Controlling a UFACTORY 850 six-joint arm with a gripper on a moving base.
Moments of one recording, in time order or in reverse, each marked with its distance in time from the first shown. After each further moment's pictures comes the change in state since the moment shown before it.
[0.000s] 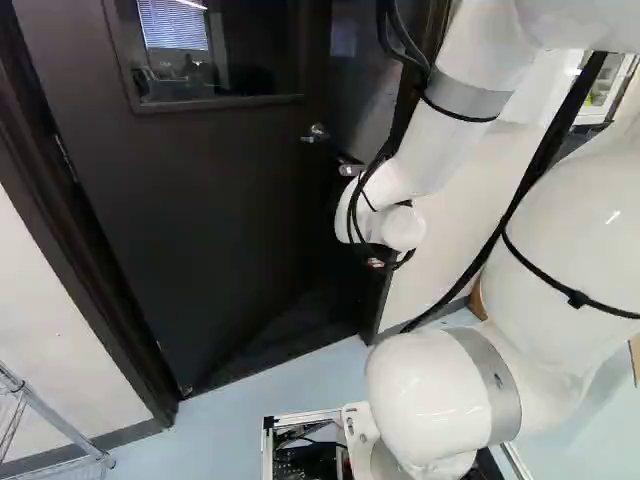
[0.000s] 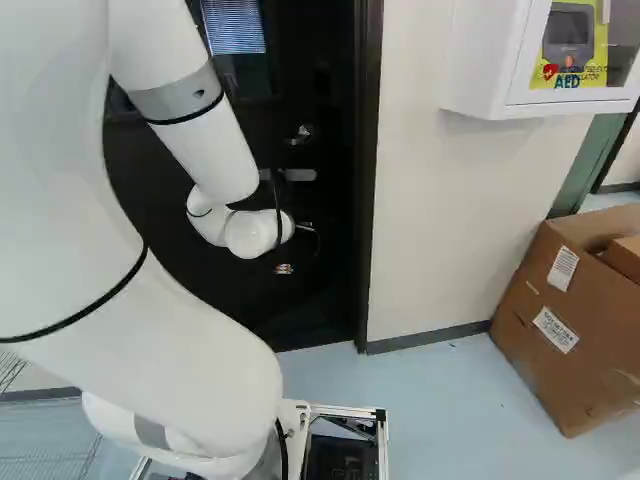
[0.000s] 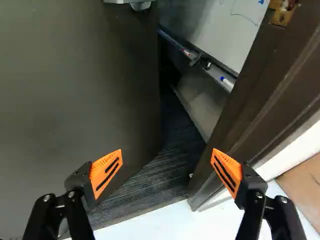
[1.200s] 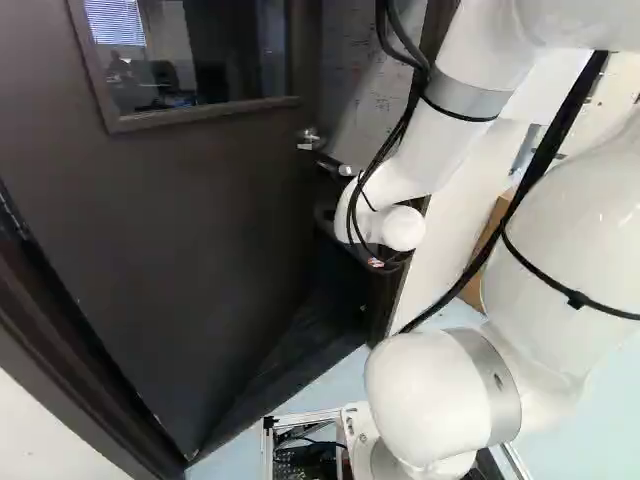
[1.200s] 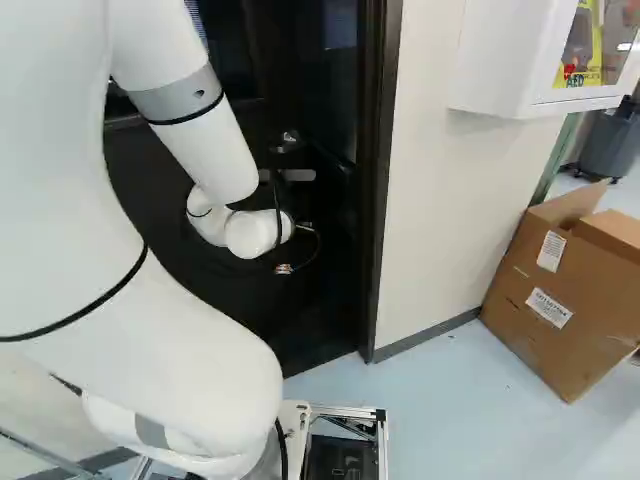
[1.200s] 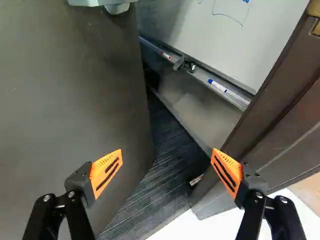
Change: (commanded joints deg) arm 0.0 0.0 0.0 0.0 0.0 0.0
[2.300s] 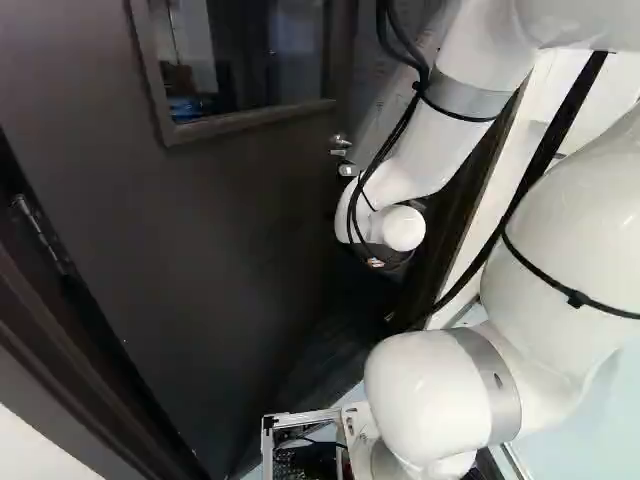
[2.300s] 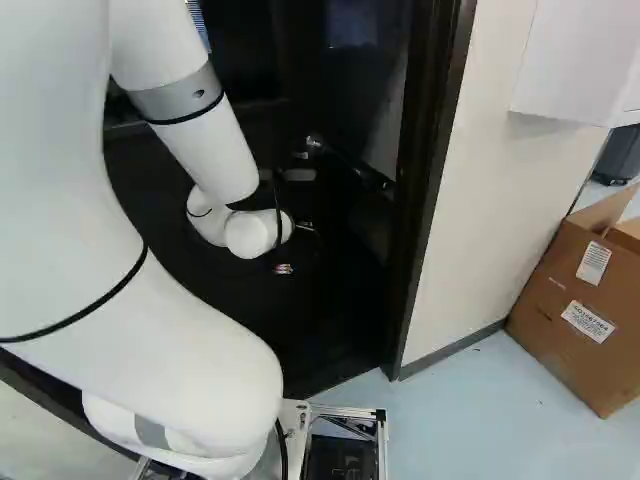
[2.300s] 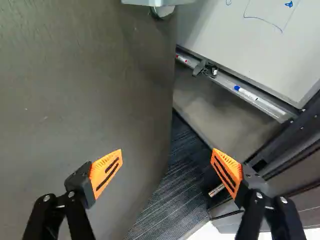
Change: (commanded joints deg) arm 0.0 0.0 0.0 0.0 0.0 0.0
